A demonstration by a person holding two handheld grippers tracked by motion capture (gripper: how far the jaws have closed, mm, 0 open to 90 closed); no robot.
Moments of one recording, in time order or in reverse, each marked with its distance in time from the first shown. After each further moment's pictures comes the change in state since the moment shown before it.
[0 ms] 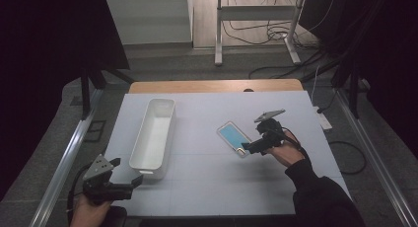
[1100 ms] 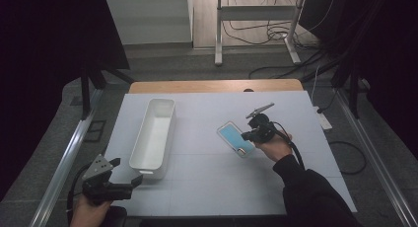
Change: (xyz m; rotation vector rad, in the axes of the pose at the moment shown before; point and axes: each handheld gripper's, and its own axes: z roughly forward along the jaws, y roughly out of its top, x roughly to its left) left arm 0.001 0.000 0.000 -0.002 -0.002 -0.003; right arm -0.005 0.018 0.024 0.086 0.081 0.007
